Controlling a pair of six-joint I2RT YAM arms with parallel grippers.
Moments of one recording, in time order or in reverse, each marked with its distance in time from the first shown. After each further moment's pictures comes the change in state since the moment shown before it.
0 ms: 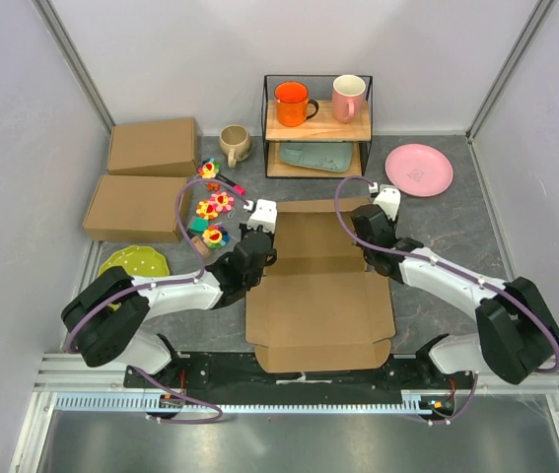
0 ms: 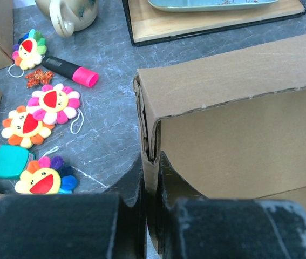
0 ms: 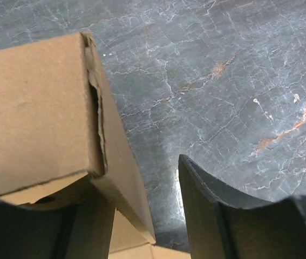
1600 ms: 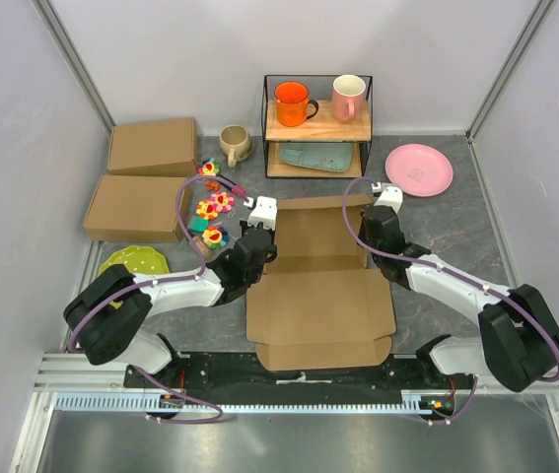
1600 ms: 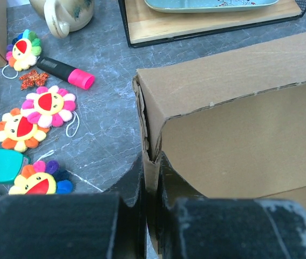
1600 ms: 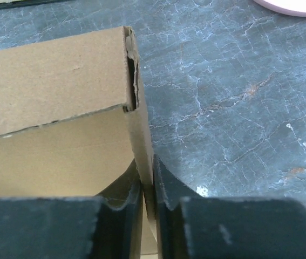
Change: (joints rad) left arm 0.017 0.017 0.026 -0.008 0.031 -0.012; right arm -0.052 -0.079 -0.100 0.186 -0.181 -0.082
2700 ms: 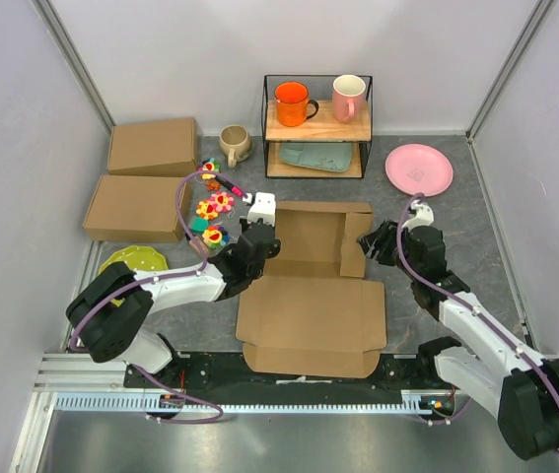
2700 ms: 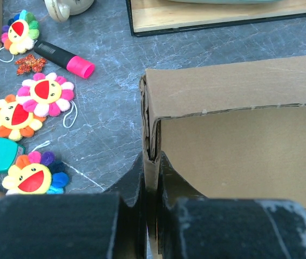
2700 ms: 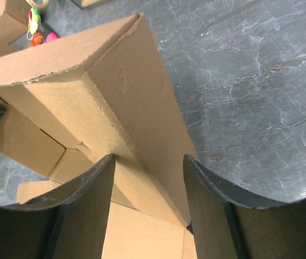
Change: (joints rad) left arm 0.015 0.021 0.051 -0.104 -0.009 -0.093; right arm -0.226 -0.374 -0.233 0.032 -0.539 0.167
